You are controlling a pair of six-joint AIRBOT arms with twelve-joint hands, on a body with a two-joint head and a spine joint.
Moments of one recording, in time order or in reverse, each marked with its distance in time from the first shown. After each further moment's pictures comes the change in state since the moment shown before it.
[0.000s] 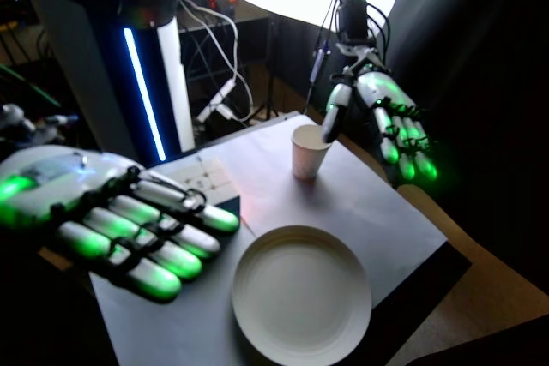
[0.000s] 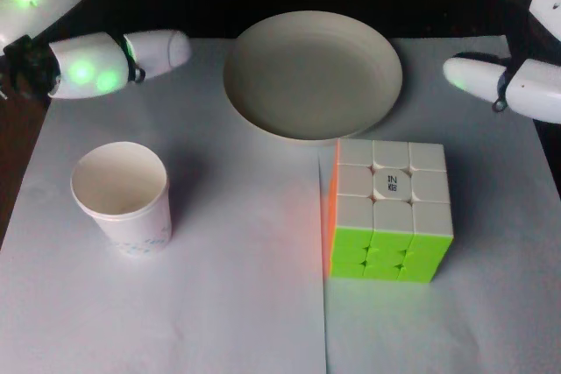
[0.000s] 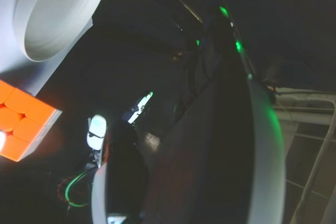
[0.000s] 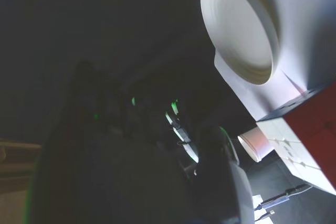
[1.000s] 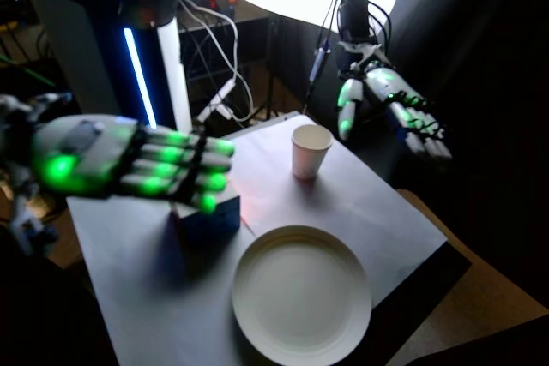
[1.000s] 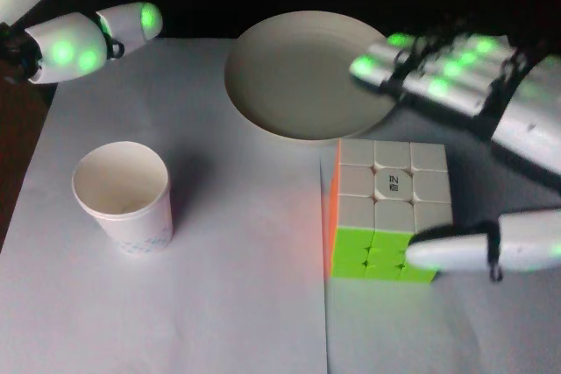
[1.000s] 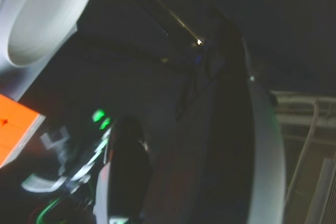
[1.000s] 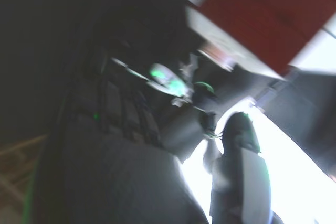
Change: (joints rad) left arm 0.014 0.013 0.000 -0.059 -0.030 0.000; right arm -0.188 -0.014 -0.043 -0.435 0.097 0.729
